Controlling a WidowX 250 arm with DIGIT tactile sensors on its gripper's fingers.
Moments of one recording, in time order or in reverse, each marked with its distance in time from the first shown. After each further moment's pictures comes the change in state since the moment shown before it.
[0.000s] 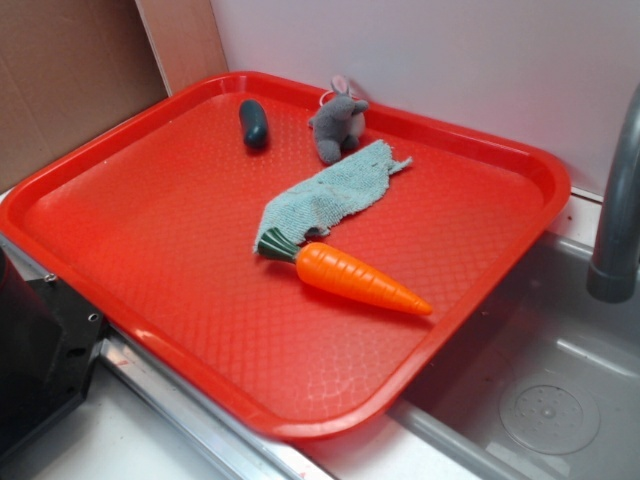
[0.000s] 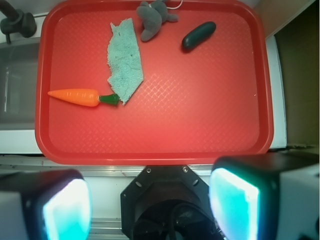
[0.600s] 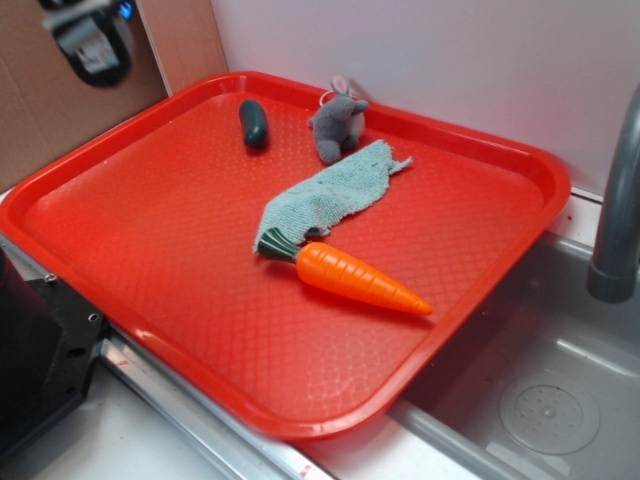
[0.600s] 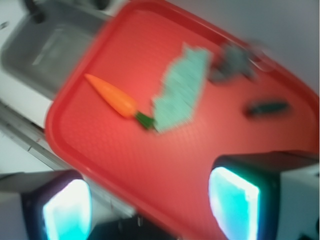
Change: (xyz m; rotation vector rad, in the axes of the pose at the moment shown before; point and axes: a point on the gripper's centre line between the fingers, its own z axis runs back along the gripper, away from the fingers) arm 0.043 -0.042 -0.057 -0.099 -0.116 -0.672
